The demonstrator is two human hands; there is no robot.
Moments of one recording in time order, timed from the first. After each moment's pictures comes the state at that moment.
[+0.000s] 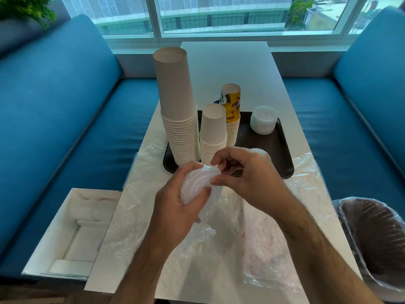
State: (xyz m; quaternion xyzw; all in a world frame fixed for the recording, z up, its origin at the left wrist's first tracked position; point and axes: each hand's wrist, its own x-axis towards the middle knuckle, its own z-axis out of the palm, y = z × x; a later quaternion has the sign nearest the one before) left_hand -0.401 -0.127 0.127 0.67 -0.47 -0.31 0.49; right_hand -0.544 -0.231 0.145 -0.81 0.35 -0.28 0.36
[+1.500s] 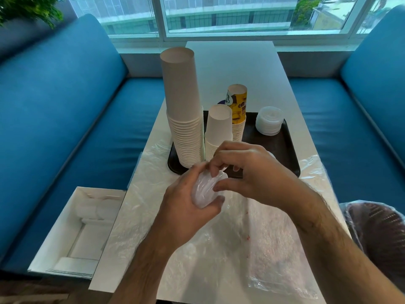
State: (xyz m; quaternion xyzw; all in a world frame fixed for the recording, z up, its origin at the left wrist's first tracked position) left_hand -0.394 -0.132 0.129 0.68 -0.56 -0.27 0.39; right_hand -0.538 -0.246 0.167 -0.91 0.22 -0.19 0.29
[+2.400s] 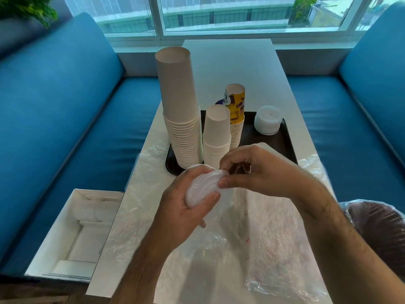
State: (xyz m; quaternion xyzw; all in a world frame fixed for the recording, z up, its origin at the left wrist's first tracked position) left_hand -0.392 -0.136 0.122 0.63 -0.50 -0.35 0.48; right_hand -0.551 -0.273 0.158 -0.88 0.25 -0.12 0.38
